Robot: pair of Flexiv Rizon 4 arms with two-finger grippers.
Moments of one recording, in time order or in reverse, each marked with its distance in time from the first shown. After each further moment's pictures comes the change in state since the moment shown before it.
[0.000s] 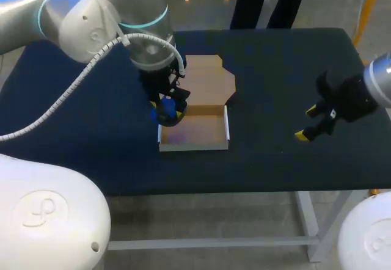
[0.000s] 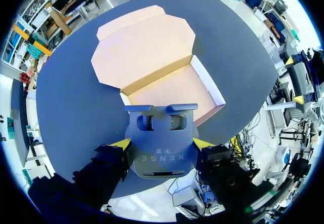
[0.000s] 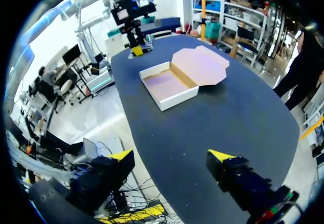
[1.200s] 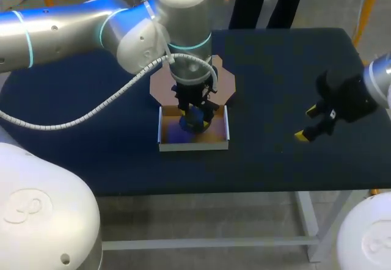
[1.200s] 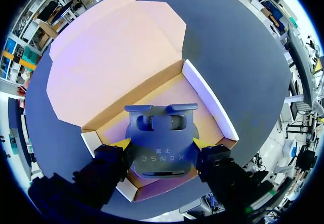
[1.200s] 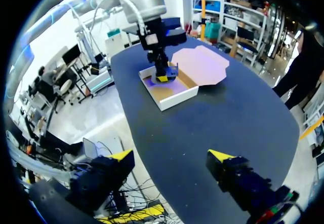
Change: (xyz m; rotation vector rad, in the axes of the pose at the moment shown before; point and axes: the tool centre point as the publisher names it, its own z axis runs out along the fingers) left arm 0.034 -0.056 0.096 -0.027 -0.020 0.083; right arm 0.000 0.000 0.001 -0.001 -0.002 0.000
